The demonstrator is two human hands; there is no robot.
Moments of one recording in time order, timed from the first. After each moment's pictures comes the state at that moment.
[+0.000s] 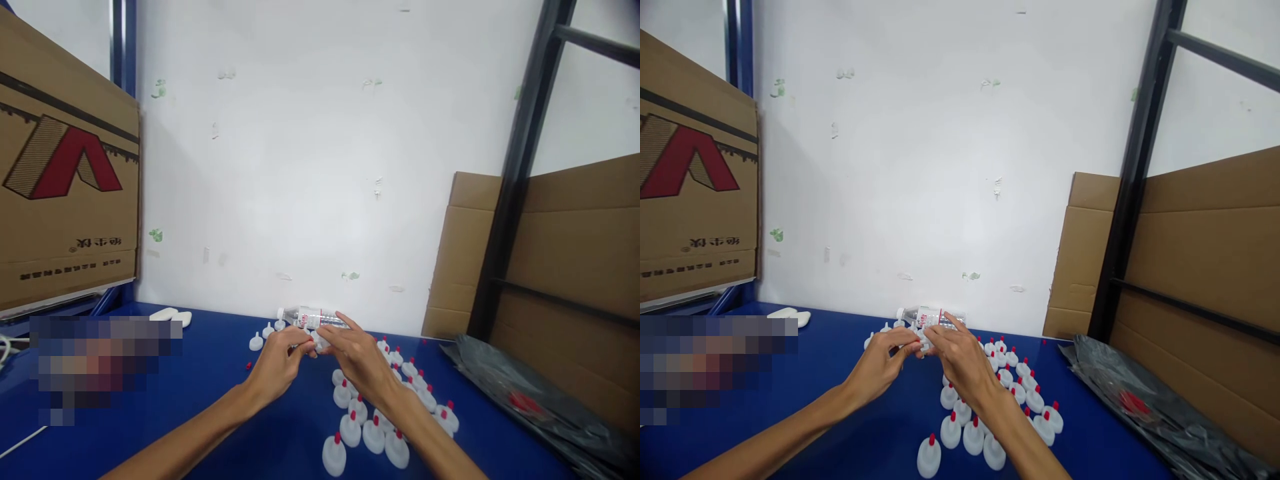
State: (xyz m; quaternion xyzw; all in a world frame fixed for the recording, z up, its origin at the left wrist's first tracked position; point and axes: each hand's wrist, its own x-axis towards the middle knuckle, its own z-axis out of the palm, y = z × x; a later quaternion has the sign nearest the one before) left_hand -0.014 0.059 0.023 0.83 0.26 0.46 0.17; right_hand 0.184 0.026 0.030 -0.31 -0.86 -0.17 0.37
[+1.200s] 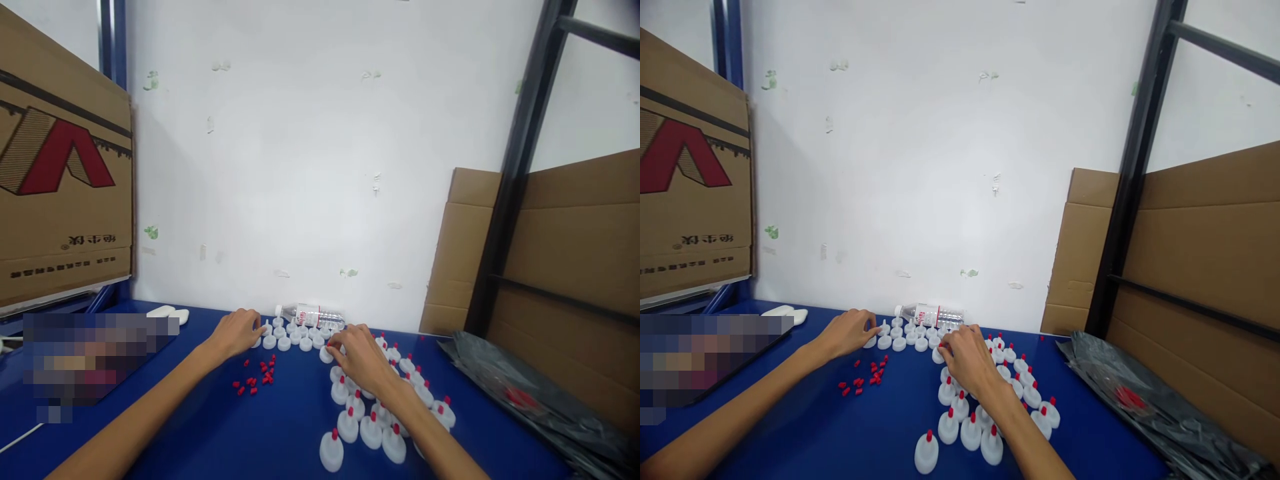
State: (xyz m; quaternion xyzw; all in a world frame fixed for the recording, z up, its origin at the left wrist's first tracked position) left_hand -0.086 0.150 0.019 0.82 0.54 0.19 -0.03; right_hand 0.192 0.030 0.021 -0.56 -0.79 -0.13 0.22
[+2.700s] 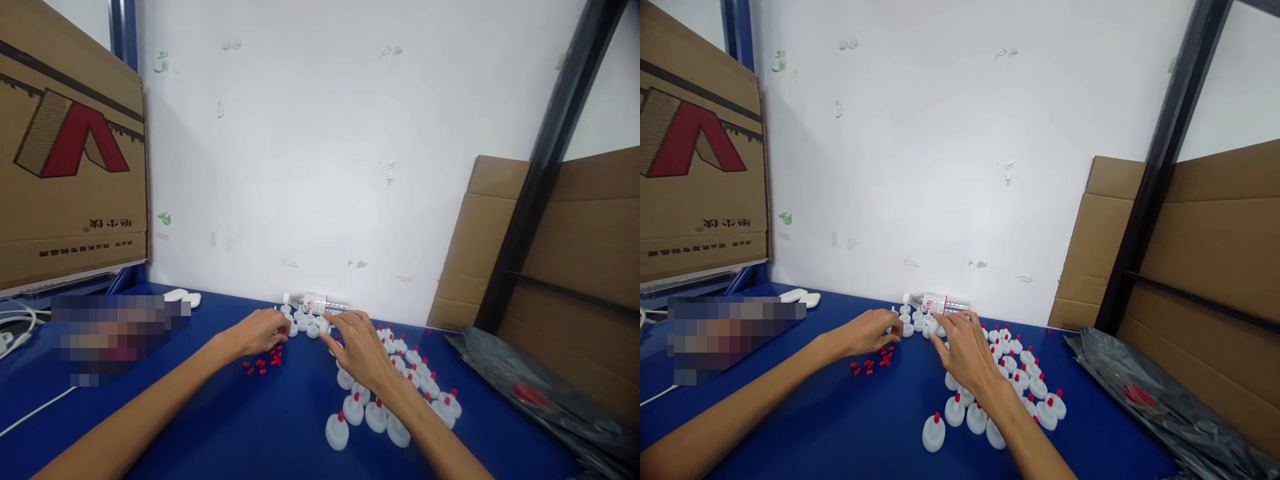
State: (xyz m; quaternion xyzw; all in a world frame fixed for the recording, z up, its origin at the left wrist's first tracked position) left_hand -0.068 0.114 0.027 0.93 0.33 0.14 0.03; right_hand 0.173 0.024 0.019 -0.48 -0.80 -0.19 0.31
